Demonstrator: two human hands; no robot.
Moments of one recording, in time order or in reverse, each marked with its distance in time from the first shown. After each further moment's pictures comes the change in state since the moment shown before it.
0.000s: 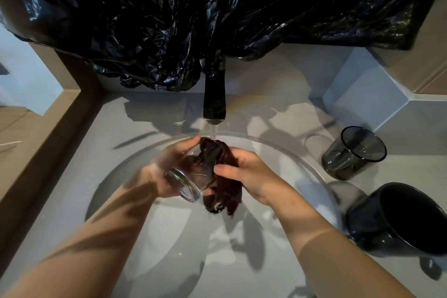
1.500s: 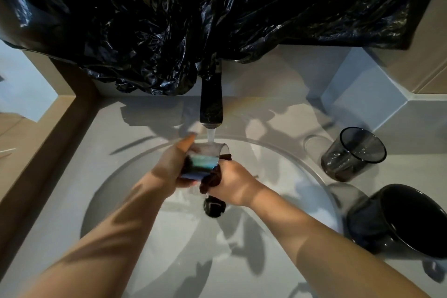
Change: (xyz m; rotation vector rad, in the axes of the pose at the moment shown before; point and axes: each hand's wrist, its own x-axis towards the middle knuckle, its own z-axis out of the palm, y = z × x) left_hand 0.020 -0.001 0.005 0.279 0.634 0.107; right_hand 0.018 0.004 0.021 -0.878 -0.003 -0.019
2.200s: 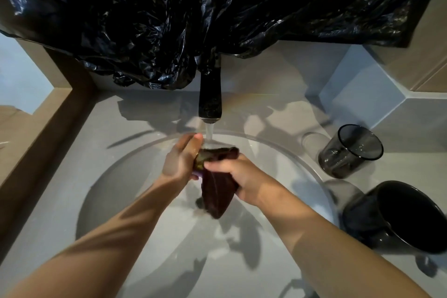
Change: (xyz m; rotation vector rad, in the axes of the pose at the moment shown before) left_hand 0.001 -0.018 0.014 0.107 0.102 0.396; right_hand -0.009 0.006 -0.009 1.119 -0.096 0.228
